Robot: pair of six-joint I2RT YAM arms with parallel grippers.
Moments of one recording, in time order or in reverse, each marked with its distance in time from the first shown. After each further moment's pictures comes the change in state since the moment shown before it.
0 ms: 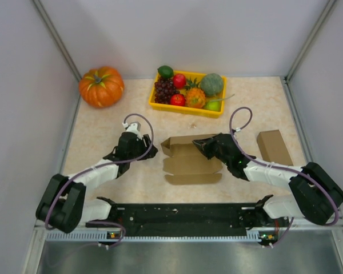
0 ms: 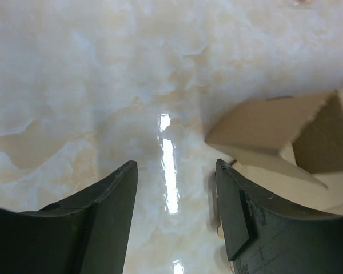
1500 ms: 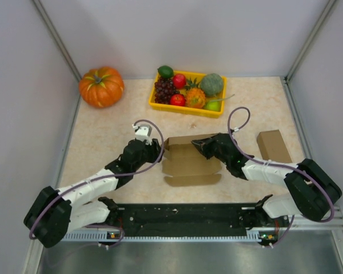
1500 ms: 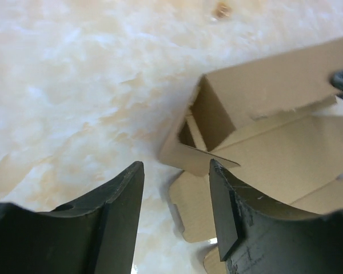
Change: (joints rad) left arm -0.242 -0.059 -0.003 0.080 -0.179 0.134; right arm -0.010 0.044 0.000 0.047 -0.037 0.007
